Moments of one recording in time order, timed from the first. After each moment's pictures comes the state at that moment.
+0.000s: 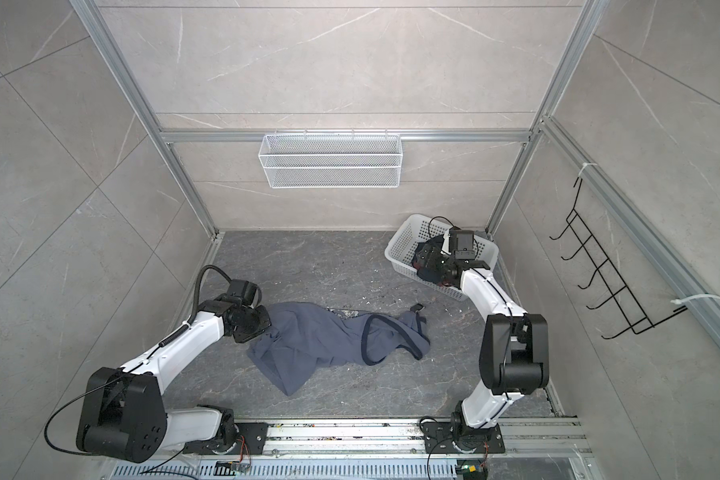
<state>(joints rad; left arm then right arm) -0.21 1.31 0.82 -0.70 0.00 -0.65 0.02 1.62 1.19 -0.28 -0.24 0.41</state>
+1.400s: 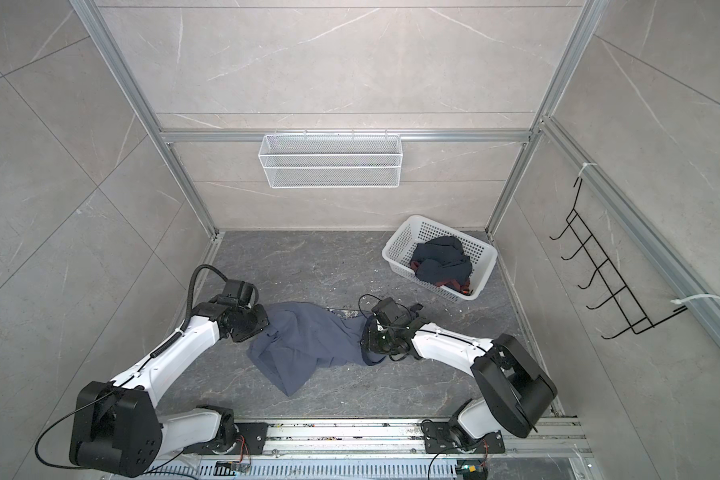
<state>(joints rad) -0.21 1.25 0.82 -0.71 -0.02 -0.65 0.68 1.51 0.73 -0.25 -0.20 0.71</state>
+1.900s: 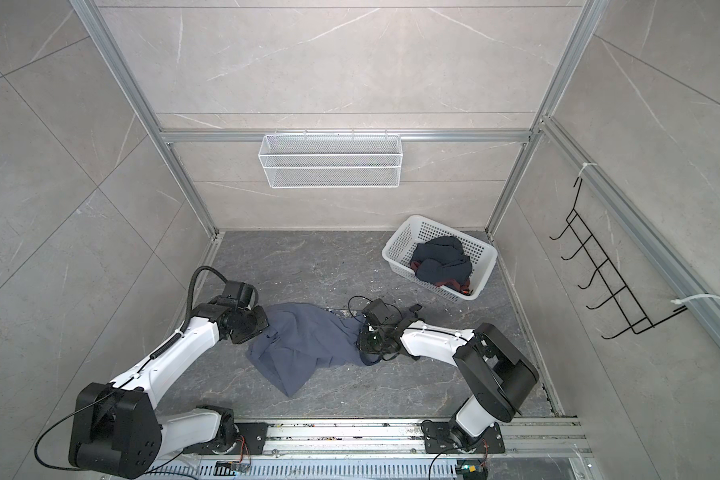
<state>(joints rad) -0.21 1.24 0.81 -0.72 -0.02 -0.65 0.74 1.59 0.78 -0.22 -0.16 0.72</state>
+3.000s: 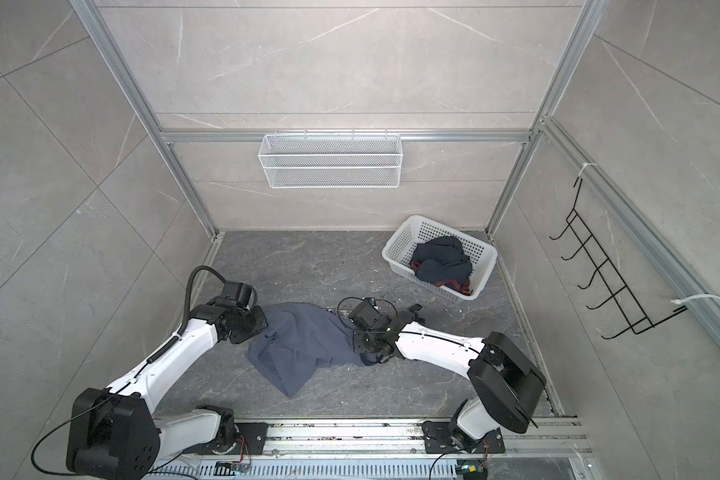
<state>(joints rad) -0.21 1.22 0.81 -0.73 -0.04 -0.65 0.85 1.55 0.89 -0.42 0.09 0.72</state>
